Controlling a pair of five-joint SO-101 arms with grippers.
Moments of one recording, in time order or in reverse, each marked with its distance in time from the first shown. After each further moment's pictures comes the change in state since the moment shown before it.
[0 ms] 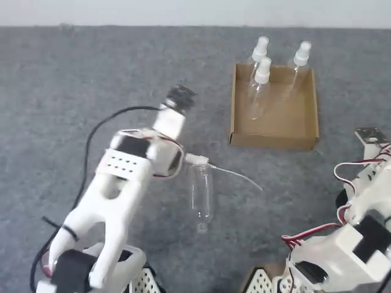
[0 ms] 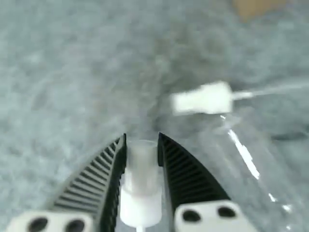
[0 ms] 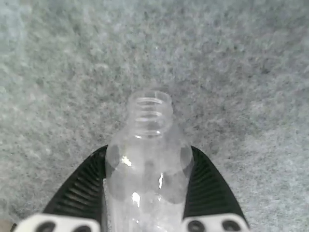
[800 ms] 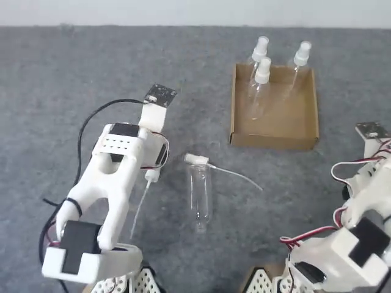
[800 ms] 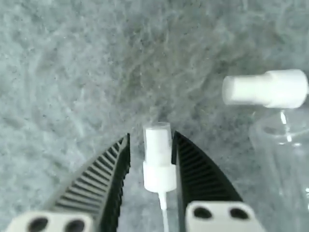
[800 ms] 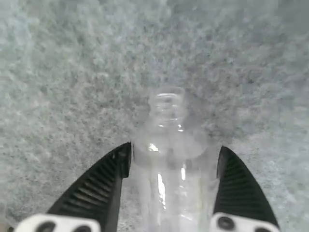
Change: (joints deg) left arm -8.1 14.6 -5.6 1.2 -0.4; right arm -1.2 -3.1 -1.5 0.2 0.0
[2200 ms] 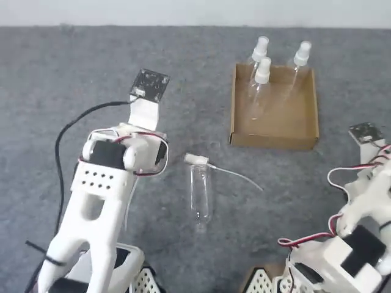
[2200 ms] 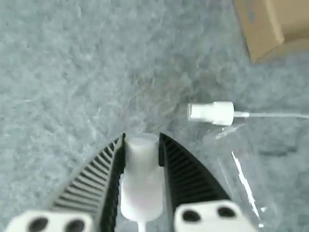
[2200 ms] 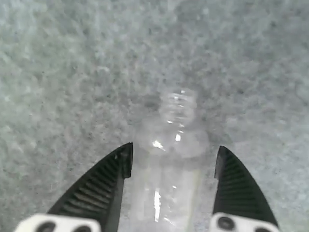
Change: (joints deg) left arm 3.9 -27.5 1.8 8.7 6.9; right arm 0.4 -4.1 7.6 -5.9 8.6
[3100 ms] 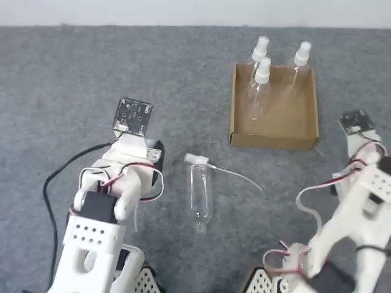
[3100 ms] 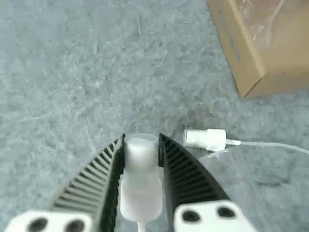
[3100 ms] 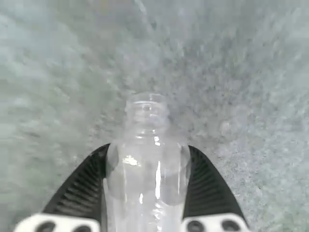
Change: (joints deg) left arm 0.4 -27.8 22.3 -11.6 4.3; right arm -10.7 -25.1 6.3 6.8 -13.5
